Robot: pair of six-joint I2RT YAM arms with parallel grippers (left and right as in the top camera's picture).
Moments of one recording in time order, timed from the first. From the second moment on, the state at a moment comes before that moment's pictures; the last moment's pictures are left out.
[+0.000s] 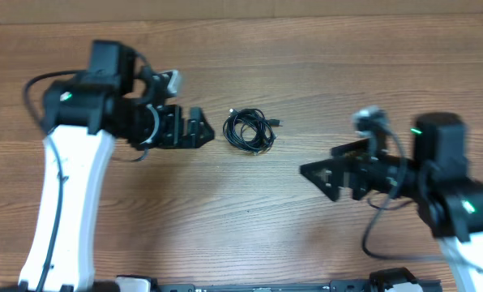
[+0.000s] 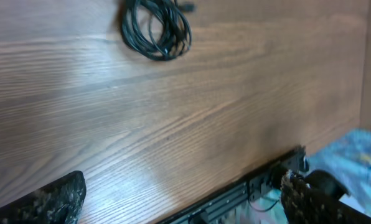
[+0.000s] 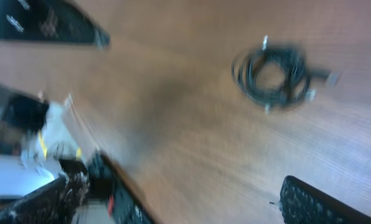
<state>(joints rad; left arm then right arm) -0.13 1.52 1.68 -1.45 0.52 -0.10 0.16 1.01 1.13 -0.99 -0.76 0.04</state>
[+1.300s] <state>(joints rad) -0.27 2.17 1.68 -1.15 0.37 -0.31 0.36 1.57 1.11 -0.77 -0.64 0.34</state>
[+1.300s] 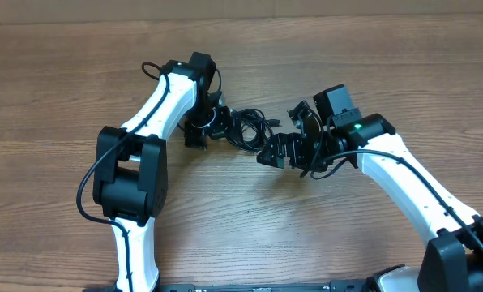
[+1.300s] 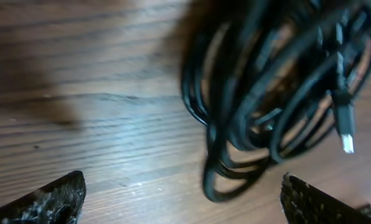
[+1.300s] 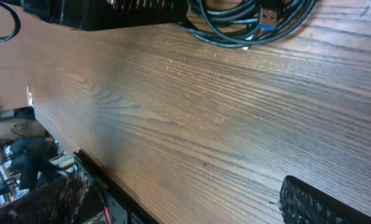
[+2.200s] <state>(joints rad) -0.25 2.17 1.68 -1.06 0.49 -0.24 0.45 1.57 1.05 -0.76 -0.55 0.46</state>
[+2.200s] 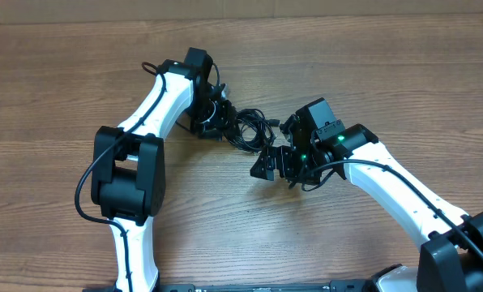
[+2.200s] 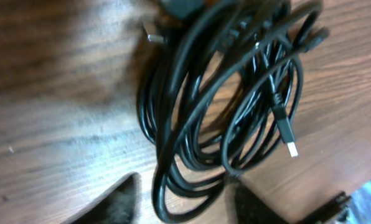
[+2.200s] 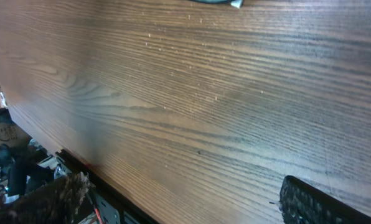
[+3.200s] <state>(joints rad) -0.21 2.17 1.74 -1.15 0.51 -0.23 0.45 1.57 1.05 -0.76 -0.55 0.46</state>
